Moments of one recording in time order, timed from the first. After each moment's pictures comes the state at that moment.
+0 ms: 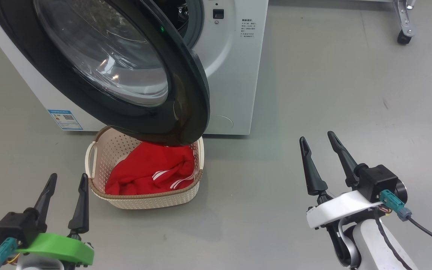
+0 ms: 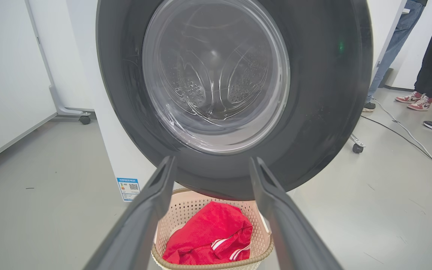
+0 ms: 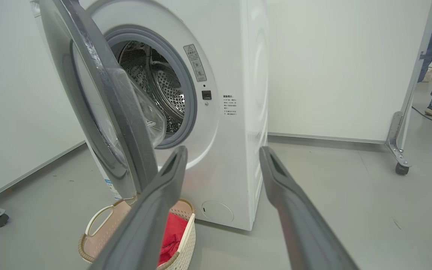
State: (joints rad) left arm -0.05 0.22 -0.14 0.19 -0.47 -0.10 -0.25; right arm -0.15 -0.06 0.29 0.19 0.31 0.05 -0.25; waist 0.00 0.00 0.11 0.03
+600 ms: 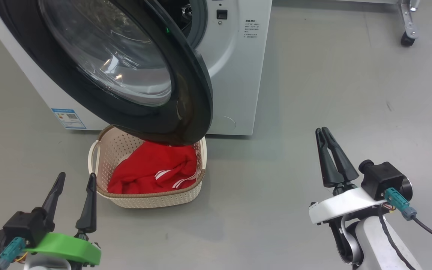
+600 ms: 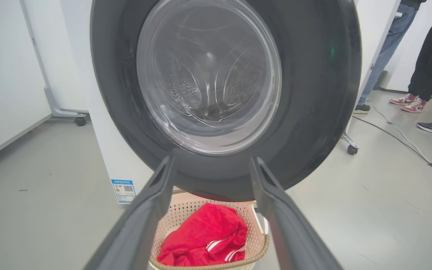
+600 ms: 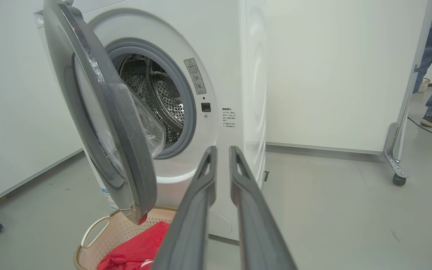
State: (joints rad) left arm -0.05 0.19 -0.14 0.18 -0.44 -0.11 -0.25; right arm -0.15 -0.06 0.27 0.15 0.30 0.06 -0.25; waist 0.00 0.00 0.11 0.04
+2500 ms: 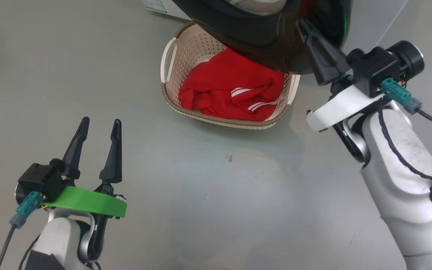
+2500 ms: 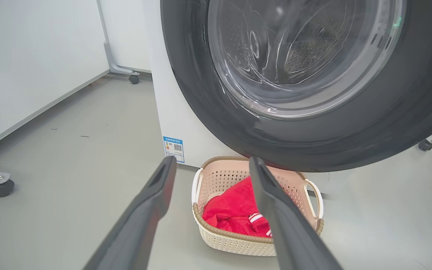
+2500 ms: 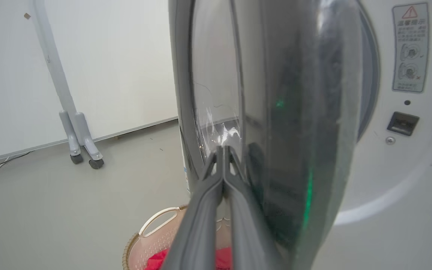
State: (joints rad) left arm -0.24 0.09 -0.18 0.17 -0.45 -0.12 -0.25; right arm -0.65 -0.15 0.39 0.27 0.18 0.12 -0.17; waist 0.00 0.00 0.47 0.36
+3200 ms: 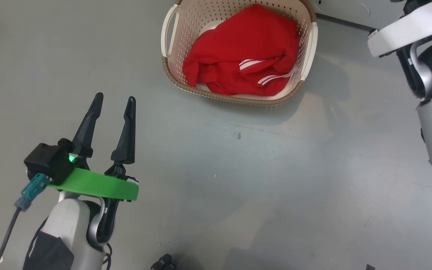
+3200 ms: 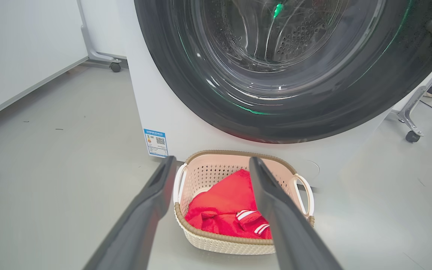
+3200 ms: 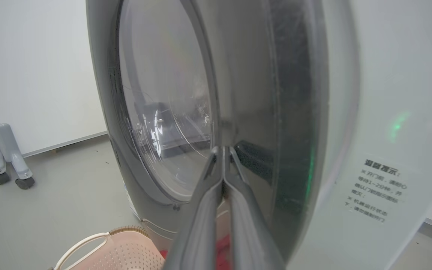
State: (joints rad) left arm -0.33 0.07 -0.23 0.15 -0.48 -0.12 -0.25; right arm -0.86 -0.26 0.27 0.28 0.18 0.08 -0.13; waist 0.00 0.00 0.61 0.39
